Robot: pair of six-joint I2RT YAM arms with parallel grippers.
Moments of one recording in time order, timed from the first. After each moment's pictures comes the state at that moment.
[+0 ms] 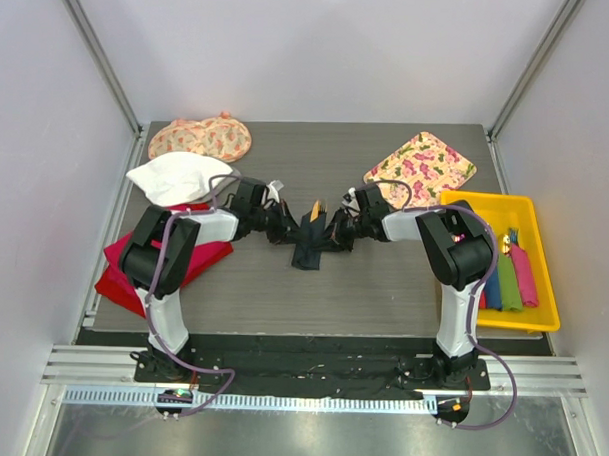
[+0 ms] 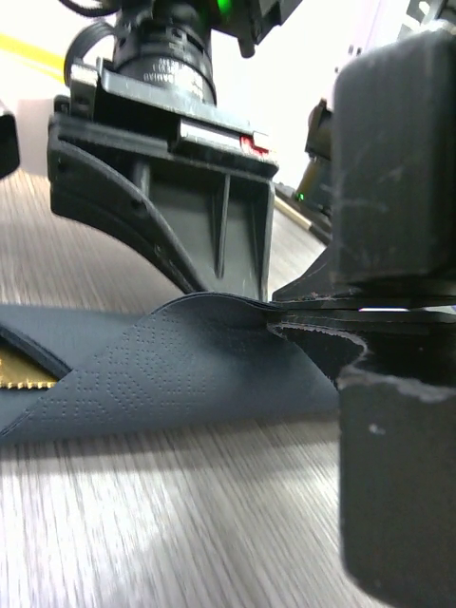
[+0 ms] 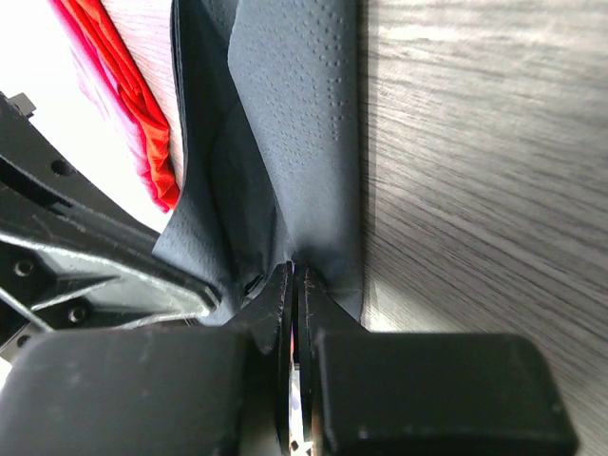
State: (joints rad) left arm -0.41 1.86 0.98 0.10 0.66 -0.85; right arm 0.43 2.01 1.04 0.08 -0.72 0.92
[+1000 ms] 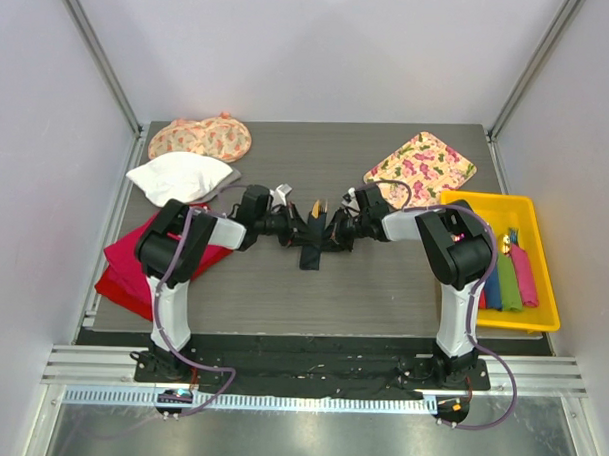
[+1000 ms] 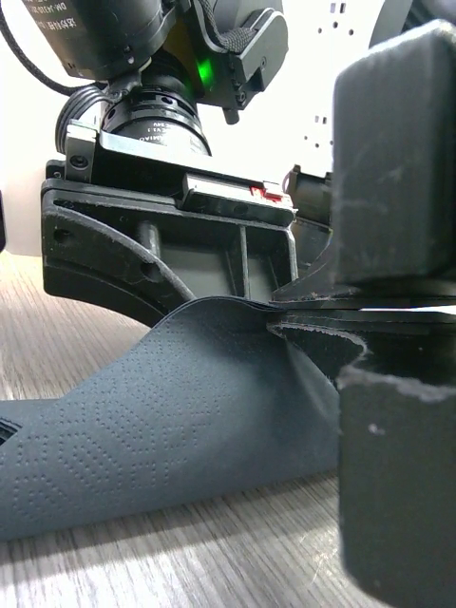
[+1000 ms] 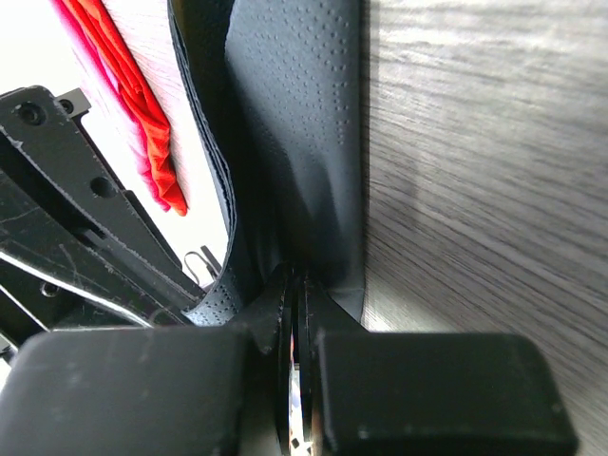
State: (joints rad) left arm -0.45 1.99 0.92 0.49 0.80 -1.07; right arm 0.43 2.02 1.04 0.08 -0.73 0.92
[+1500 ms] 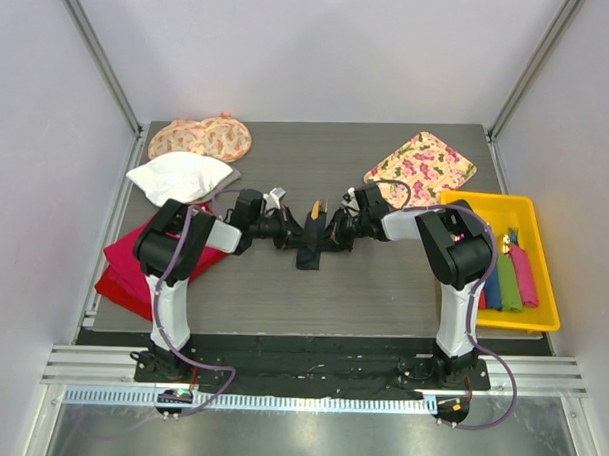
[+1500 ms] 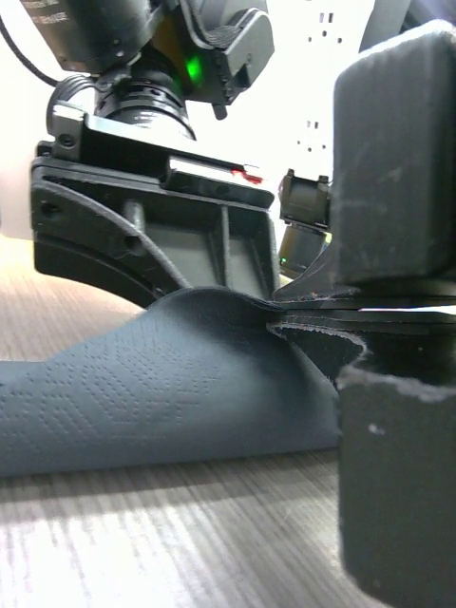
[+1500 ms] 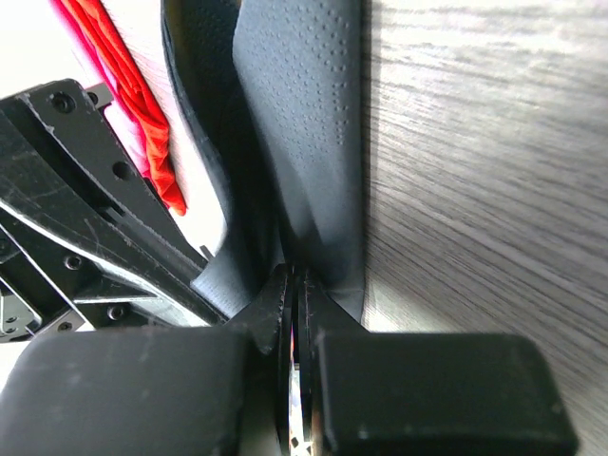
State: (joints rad) left arm -0.41 2.00 0.87 0.58 0.83 -1.10; right arm 0.43 2.02 1.05 0.07 -0.73 0.91
